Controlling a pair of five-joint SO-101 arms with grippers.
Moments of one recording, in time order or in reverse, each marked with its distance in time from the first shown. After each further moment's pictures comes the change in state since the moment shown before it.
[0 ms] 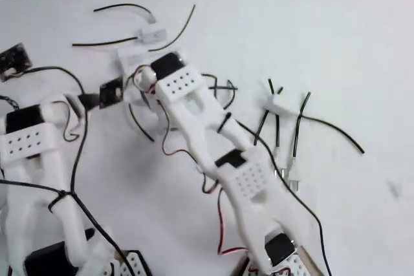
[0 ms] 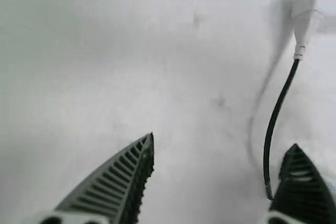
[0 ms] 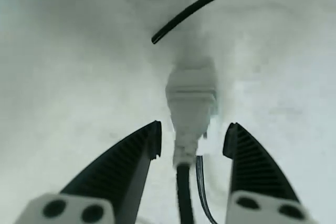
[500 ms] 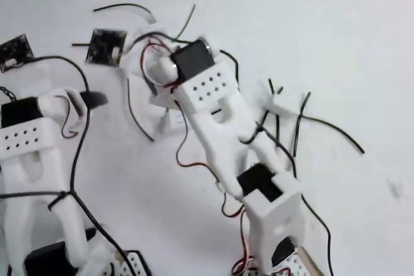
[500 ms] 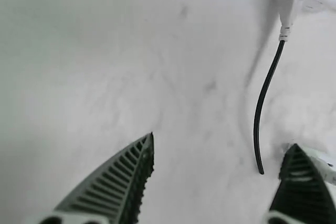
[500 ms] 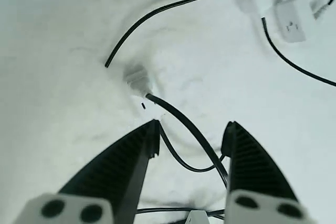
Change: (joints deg) left arm 3.0 0.0 -6.6 9.0 -0.7; right arm -0.1 -25.3 2.4 0.1 -15.3
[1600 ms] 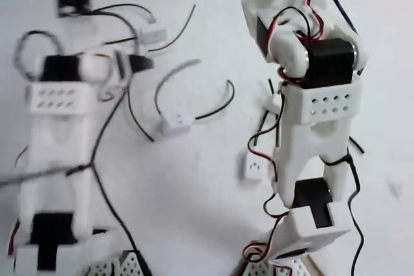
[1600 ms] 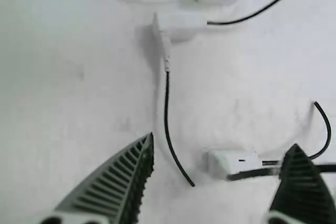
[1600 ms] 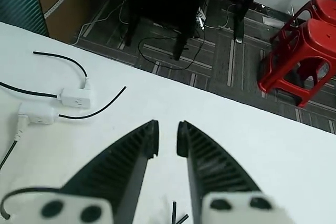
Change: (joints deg) left arm 15.7 12.1 -26.7 5.7 -1.3; right arm 25.9 -16.6 -8.3 -14.8 -34.1
